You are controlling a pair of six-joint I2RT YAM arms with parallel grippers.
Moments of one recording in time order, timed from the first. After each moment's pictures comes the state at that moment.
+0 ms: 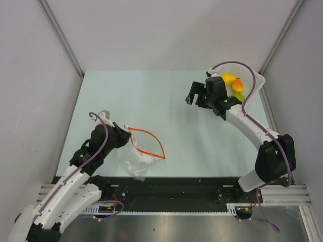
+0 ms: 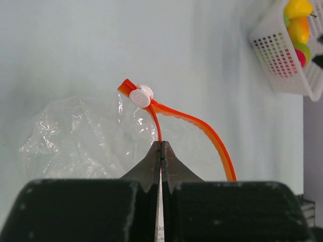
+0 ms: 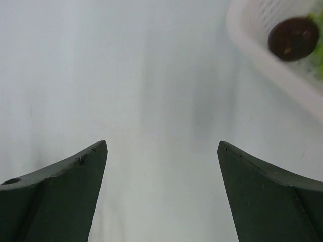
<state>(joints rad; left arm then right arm) -0.50 0.63 0.63 -0.53 -0.16 -0.80 0.39 1.54 1.26 -0.31 0.03 0.52</state>
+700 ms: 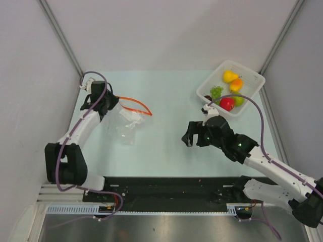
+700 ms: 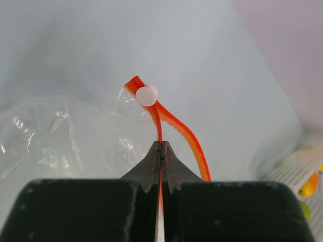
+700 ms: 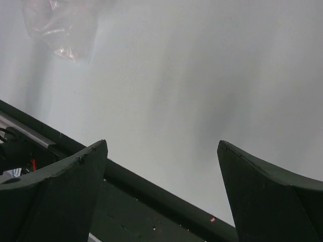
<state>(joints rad) -0.09 1.43 1.07 -0.27 -0.14 -0.87 0.79 0.96 0.84 -0.47 0.09 0.59</state>
